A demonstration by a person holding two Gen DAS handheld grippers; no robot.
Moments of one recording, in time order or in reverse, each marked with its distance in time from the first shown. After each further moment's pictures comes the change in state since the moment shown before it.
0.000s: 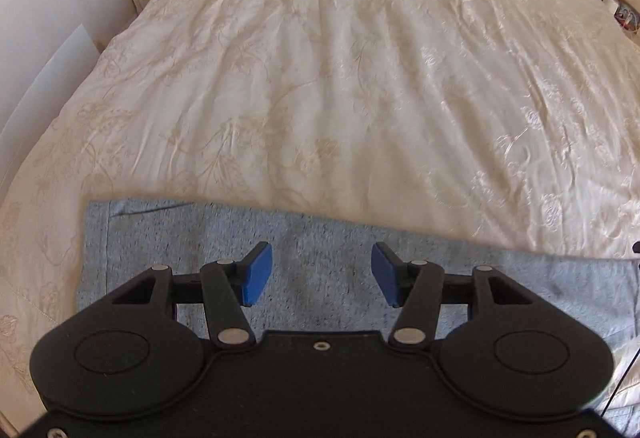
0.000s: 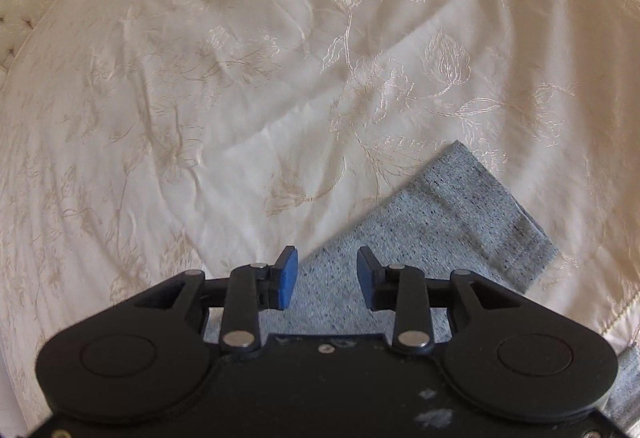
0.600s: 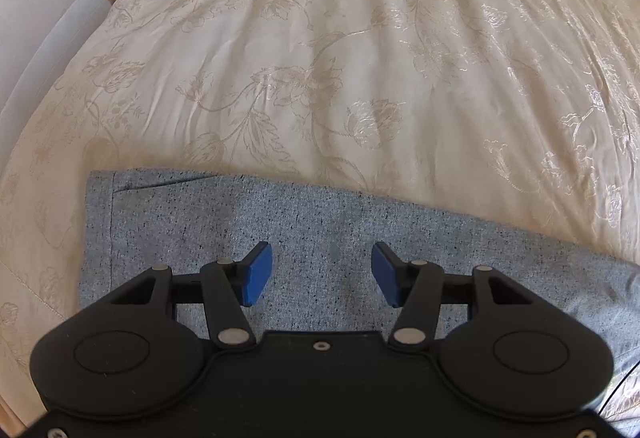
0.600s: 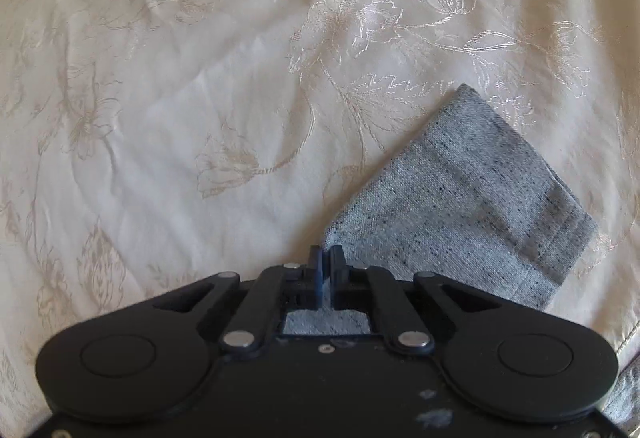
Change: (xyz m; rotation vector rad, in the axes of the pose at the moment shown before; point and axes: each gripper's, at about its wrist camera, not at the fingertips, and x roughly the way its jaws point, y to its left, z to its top) left arm 0.058 0.029 0.016 -0.034 0.129 0.053; right arm 0.051 -0.013 -0.031 -0.019 0.055 -0.096
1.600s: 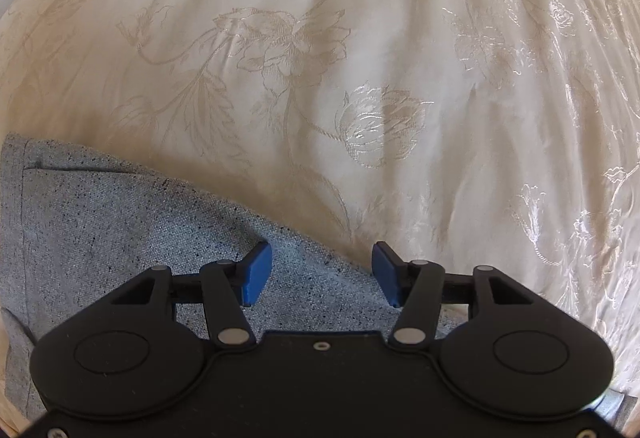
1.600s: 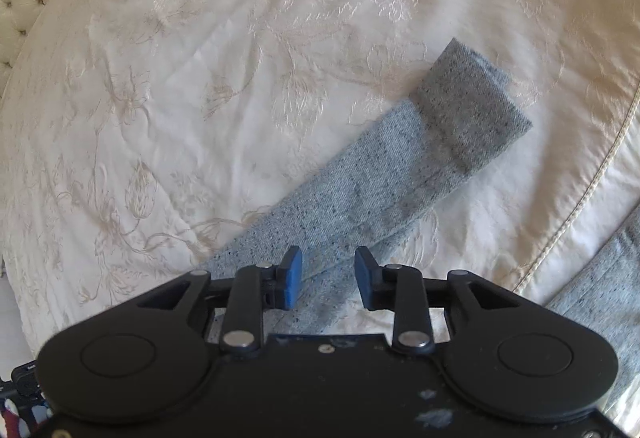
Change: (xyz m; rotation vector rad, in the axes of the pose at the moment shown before) left arm 0.095 -0.001 0.039 -0.189 0.202 -0.060; right arm -0.049 -0.069 -0.087 0.215 0.062 0.204
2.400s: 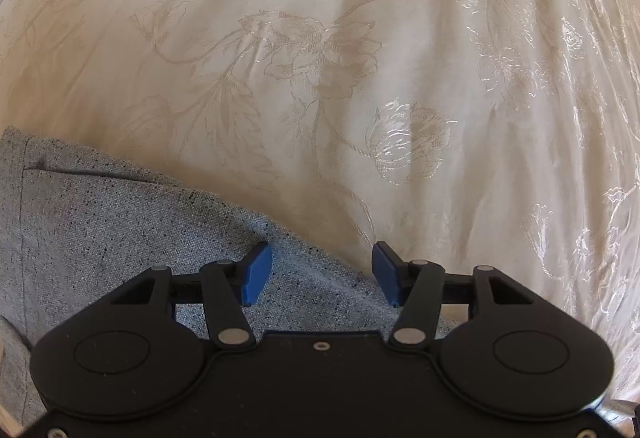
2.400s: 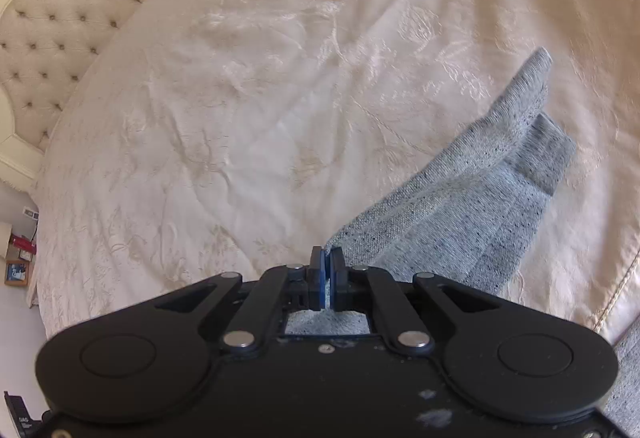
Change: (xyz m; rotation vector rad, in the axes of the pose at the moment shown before) left arm 0.001 0.031 0.014 -0.048 0.000 -0.047; right arm -0.040 0.047 0.001 -0.068 -0.267 0.132
